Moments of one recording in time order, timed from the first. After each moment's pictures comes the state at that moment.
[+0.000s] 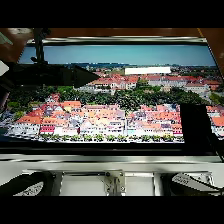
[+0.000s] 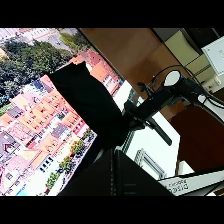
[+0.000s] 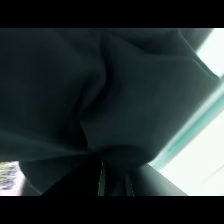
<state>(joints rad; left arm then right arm) -0.26 -1.20 1.38 0.29 -1.16 -0.98 -0.95 -1.35 0.86 -1.52 1.31 1.73</state>
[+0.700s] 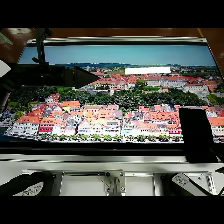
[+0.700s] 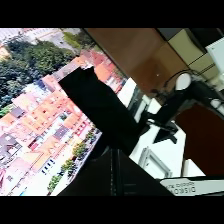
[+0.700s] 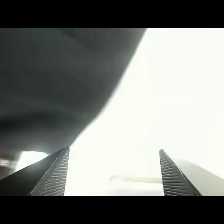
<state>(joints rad) -0.26 -1.21 1.38 0.33 -1.15 -0.98 -0.95 -1.19 0.82 -1.75 1.47 1.76</state>
